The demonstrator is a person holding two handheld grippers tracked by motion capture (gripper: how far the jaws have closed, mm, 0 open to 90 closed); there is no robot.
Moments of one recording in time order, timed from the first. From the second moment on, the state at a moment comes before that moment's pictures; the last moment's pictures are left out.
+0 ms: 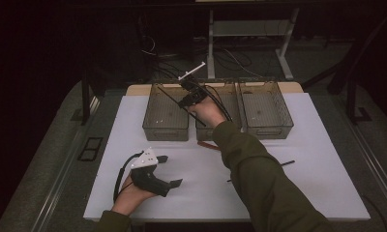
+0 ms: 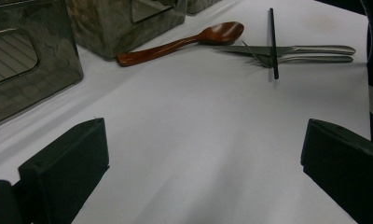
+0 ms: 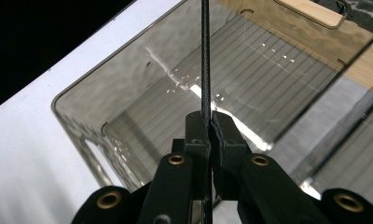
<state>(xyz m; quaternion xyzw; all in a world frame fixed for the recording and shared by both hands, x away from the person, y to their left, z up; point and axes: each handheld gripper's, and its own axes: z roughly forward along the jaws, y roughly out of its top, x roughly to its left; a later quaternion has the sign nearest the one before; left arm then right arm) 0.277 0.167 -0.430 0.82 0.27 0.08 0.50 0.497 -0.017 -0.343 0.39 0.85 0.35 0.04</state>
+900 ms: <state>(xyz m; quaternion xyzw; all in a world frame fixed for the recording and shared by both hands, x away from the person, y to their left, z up) 0.277 0.166 -0.429 0.82 0.26 0.07 0.50 0.512 0.015 -0.358 0.40 0.85 0.33 0.04</state>
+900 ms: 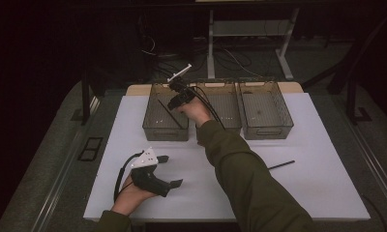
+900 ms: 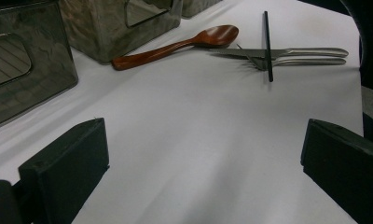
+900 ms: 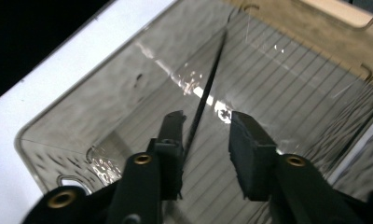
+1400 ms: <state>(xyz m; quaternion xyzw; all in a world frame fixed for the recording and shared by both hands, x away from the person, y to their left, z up) 0.277 0.166 -0.431 0.82 0.27 0.08 0.49 0.483 -0.025 -0.338 0.32 0.86 0.39 0.04</state>
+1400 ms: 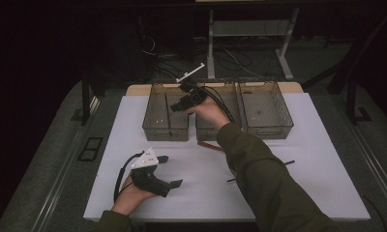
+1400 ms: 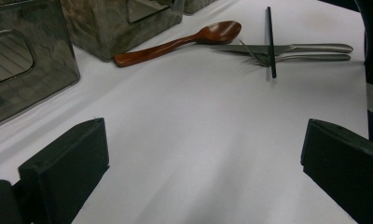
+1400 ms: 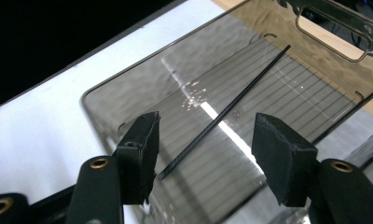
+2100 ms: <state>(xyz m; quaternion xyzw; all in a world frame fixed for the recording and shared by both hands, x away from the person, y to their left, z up) 0.276 0.168 -0.433 0.83 0.27 0.08 0.49 0.414 -0.133 -0.332 0.27 0.84 0.47 0.04</state>
